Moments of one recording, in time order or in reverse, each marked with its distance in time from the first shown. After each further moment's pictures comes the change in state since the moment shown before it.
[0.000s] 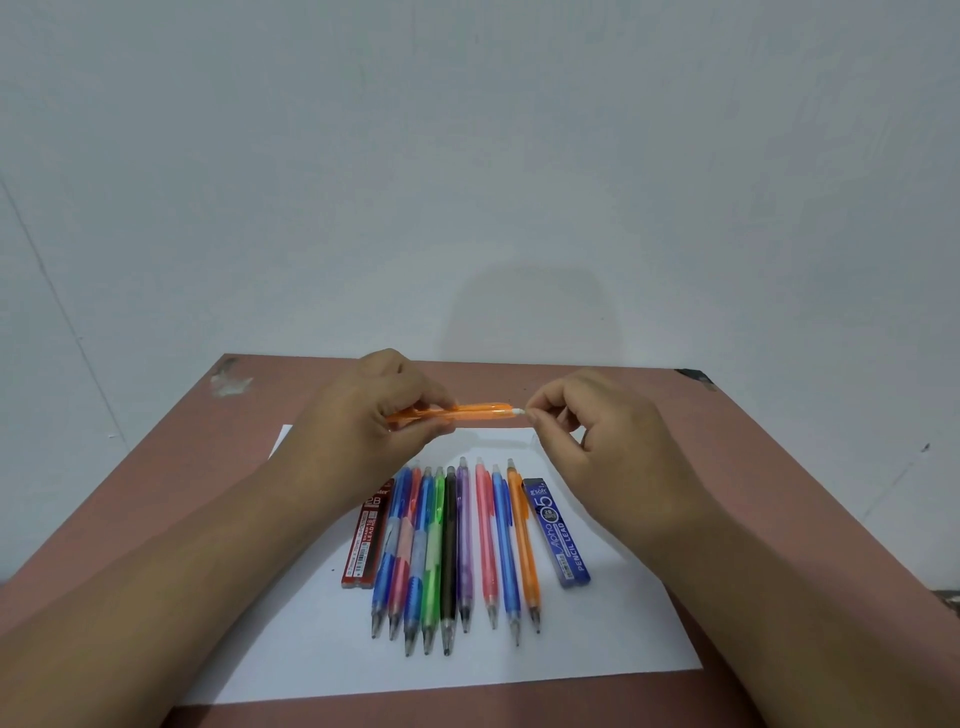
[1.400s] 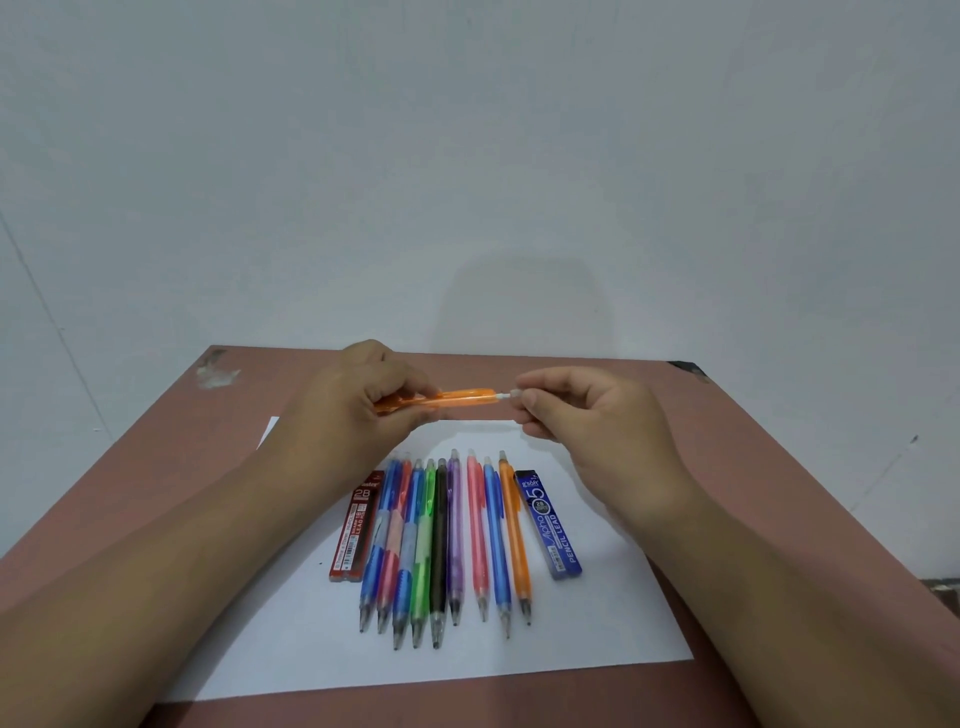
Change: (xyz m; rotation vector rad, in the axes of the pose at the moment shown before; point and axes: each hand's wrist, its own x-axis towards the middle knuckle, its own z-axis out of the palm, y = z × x) left_hand 0.003 0.001 0.002 -0.004 0.017 -0.097; right_hand 0.007 -0.002 0.006 0.689 0.050 0.422
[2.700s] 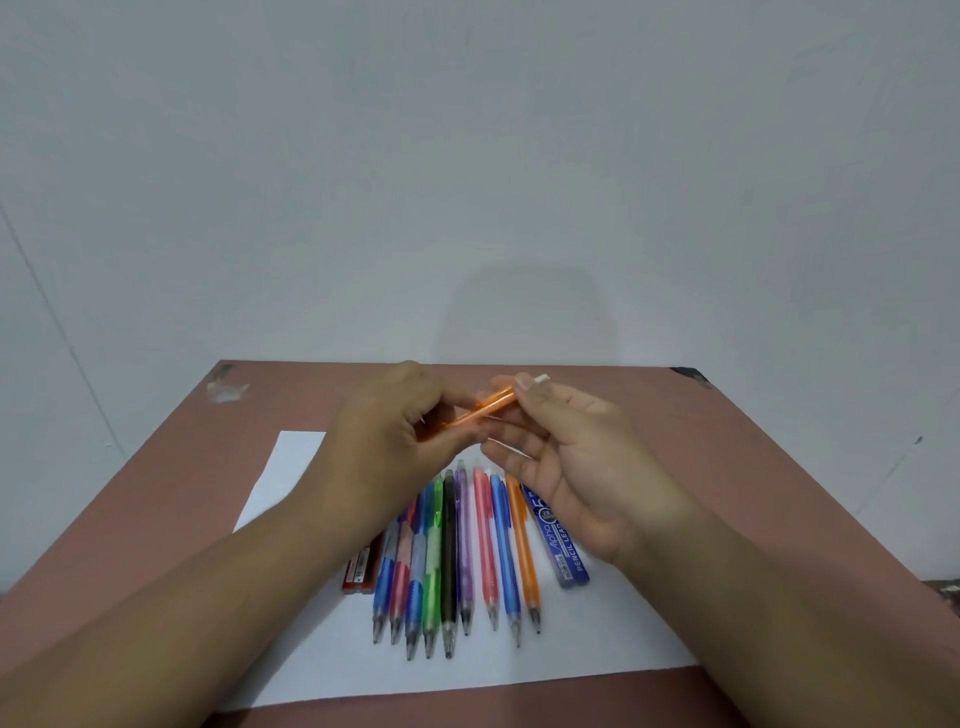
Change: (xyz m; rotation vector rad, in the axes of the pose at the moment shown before) left_hand -0.004 0.019 0.012 -0.089 0.067 0.126; right_hand -0.010 -0.013 0.019 0.608 -0.180 0.290
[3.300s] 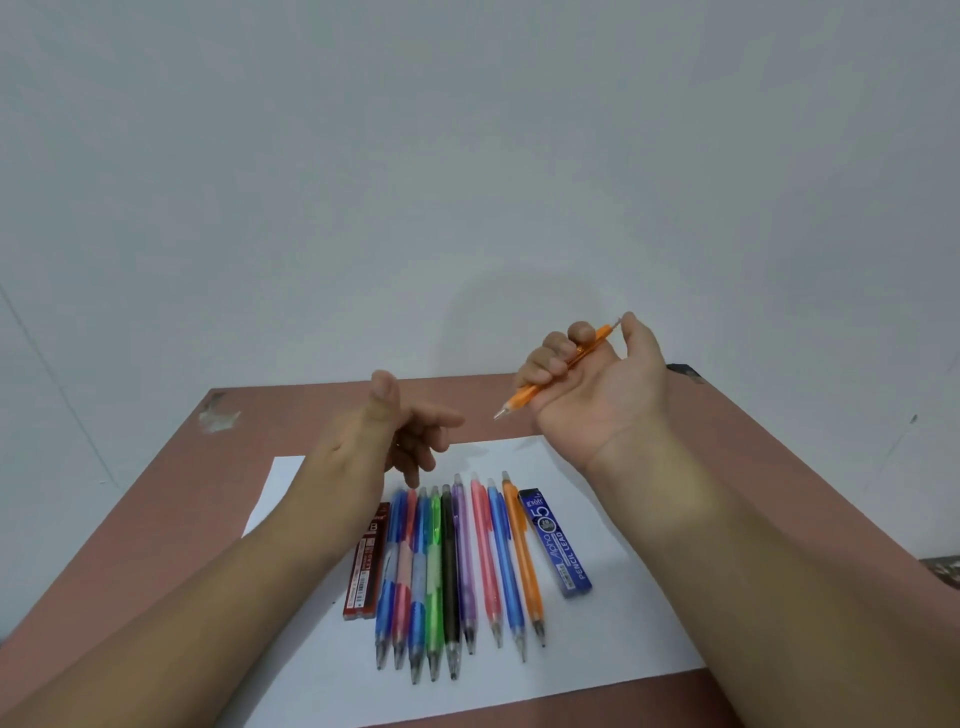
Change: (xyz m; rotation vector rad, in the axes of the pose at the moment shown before) left_hand -0.003 -0.007 -0.010 -0.634 -0.166 -0.418; right_hand 0.051 -0.030 -0.005 0.733 0.086 -0.084
